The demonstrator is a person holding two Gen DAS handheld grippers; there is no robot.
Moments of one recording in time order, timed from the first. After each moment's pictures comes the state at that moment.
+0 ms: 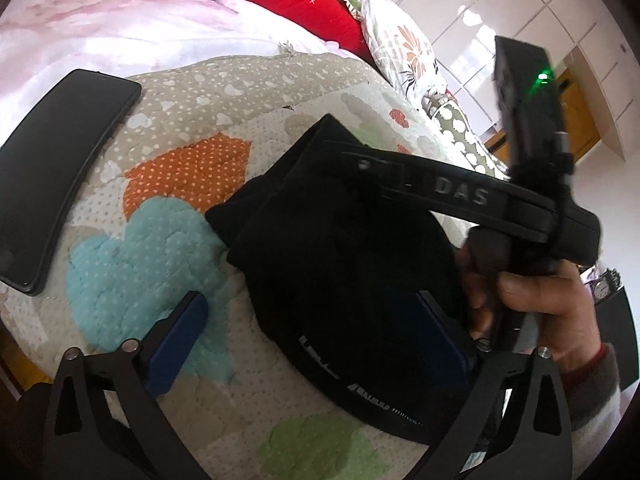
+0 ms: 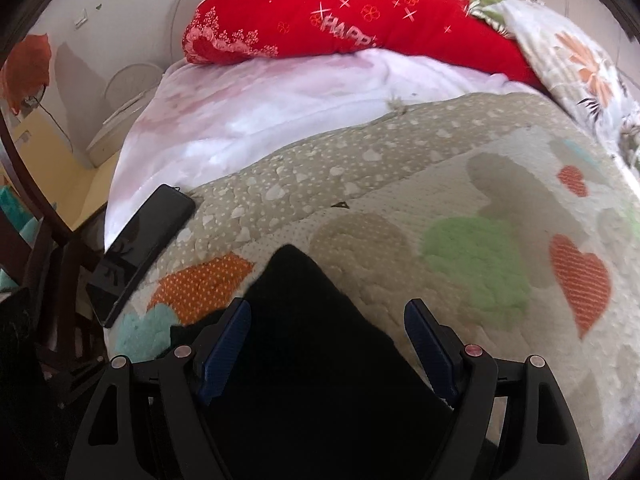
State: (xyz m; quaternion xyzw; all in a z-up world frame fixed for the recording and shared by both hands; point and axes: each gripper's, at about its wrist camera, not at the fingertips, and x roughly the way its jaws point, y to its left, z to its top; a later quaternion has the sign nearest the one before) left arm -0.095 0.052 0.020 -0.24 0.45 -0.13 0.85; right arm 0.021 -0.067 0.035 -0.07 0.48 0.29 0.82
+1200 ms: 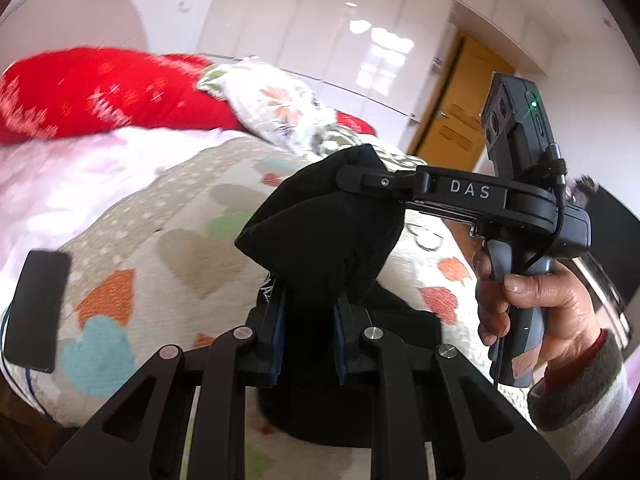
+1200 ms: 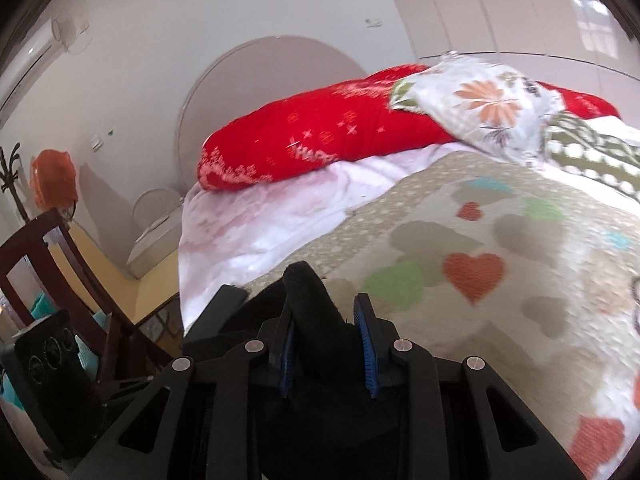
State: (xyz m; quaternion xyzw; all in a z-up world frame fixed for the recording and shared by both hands) left arm -0.161 -0.043 0.141 -0.09 0.31 -0.24 0.92; right arm -0.092 -0.235 0.167 0.09 0.34 0.26 0.90
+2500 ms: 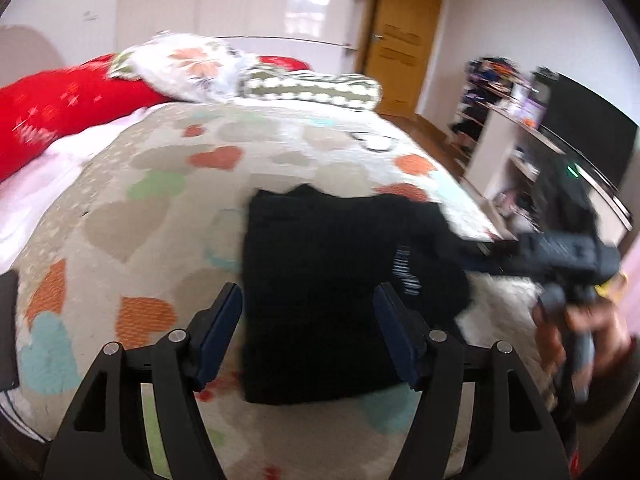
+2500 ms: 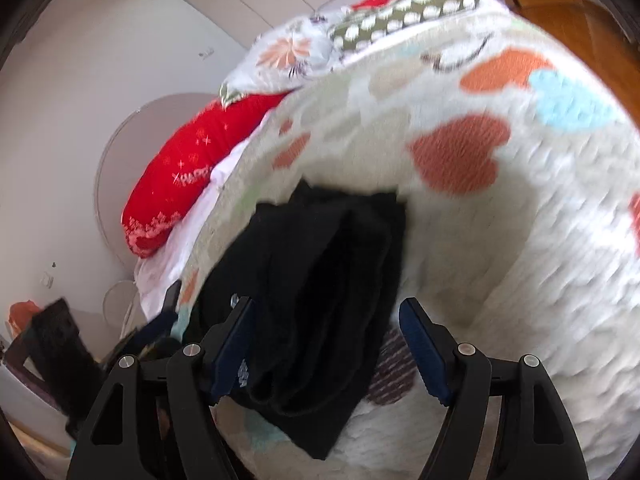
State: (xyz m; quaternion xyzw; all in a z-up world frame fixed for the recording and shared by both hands) left arm -0.178 -0.108 0.085 0.05 0.36 -0.31 0.88; right arm -0.233 -0.362 0.033 0.32 0.40 0.10 0.85
